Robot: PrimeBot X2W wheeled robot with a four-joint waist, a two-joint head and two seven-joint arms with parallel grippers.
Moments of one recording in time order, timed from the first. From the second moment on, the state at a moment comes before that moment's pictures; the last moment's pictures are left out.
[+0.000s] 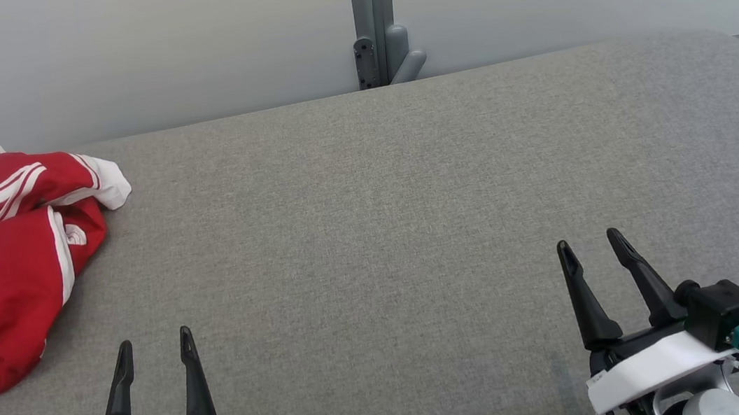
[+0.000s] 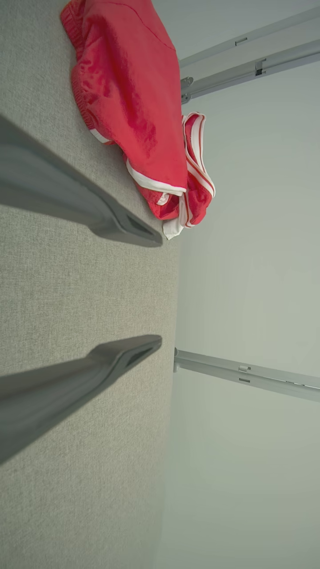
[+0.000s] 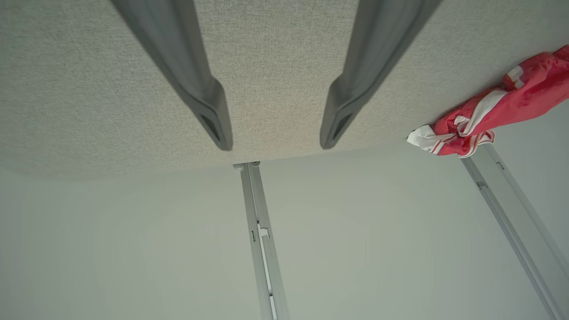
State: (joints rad) left arm 0.08 0.05 -0.04 0.07 -0.18 -0.01 -0.24; right arm 0.01 -0.05 0.12 0.06 0.26 0.13 -0.24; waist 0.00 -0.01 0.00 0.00
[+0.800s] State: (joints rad) left arm 0.08 0.05 -0.03 0.09 -0.12 -0.01 -0.26; right arm 0.01 -0.05 0.13 0.06 0.17 0.13 -0.26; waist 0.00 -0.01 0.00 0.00
